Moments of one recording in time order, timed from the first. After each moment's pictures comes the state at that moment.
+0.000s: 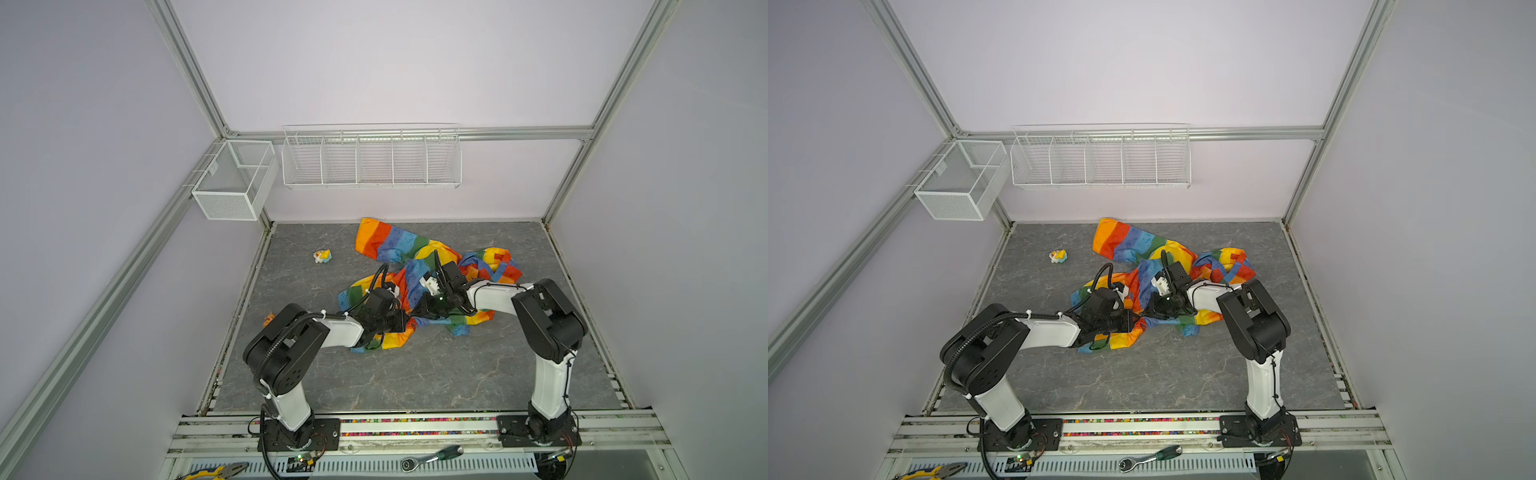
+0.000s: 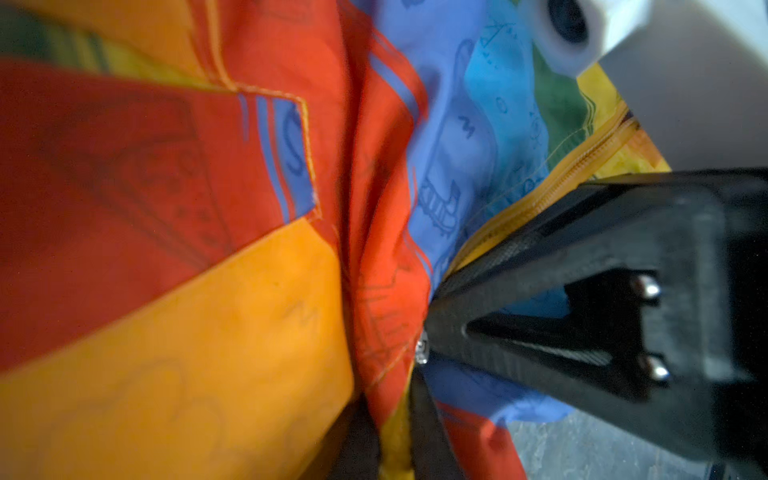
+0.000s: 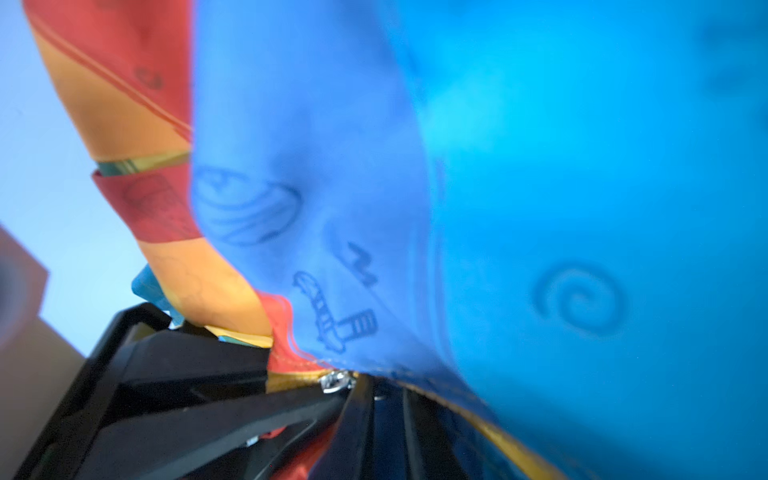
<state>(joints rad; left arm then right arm) -0.72 1.74 0.71 0.26 0.23 -0.61 0.54 1.95 1.10 -0.19 -0.60 0.59</state>
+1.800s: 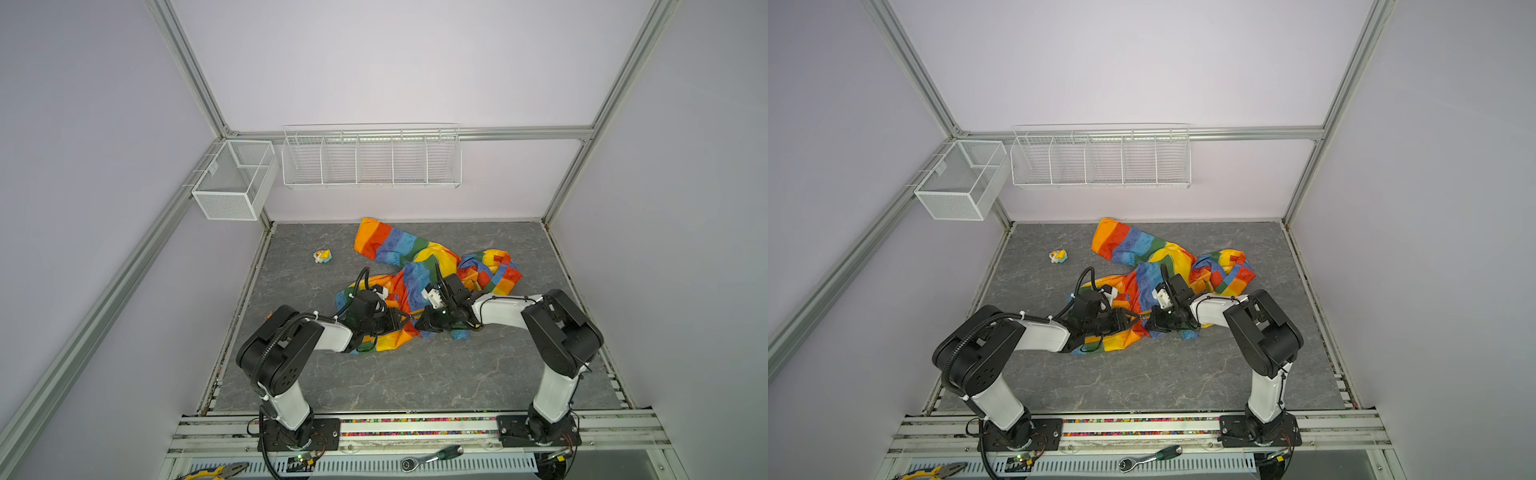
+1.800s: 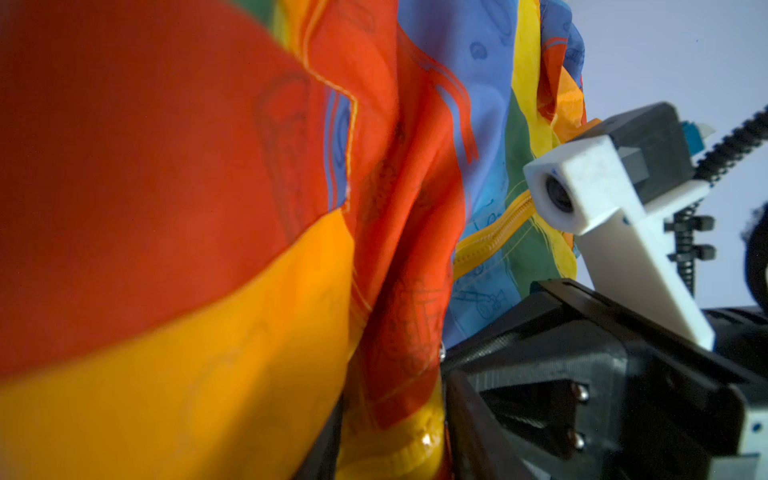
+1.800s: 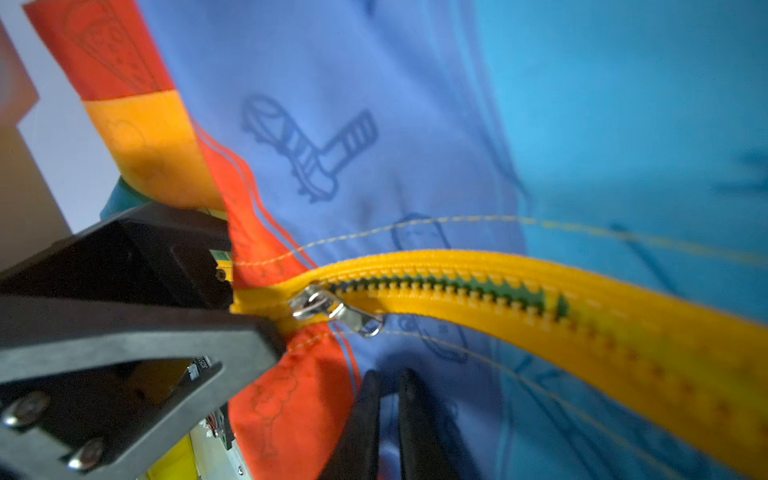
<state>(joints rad) -0.62 1.73 0.59 0.48 0.42 -0.84 0.61 1.84 0.95 -0.16 -0.56 0.61</state>
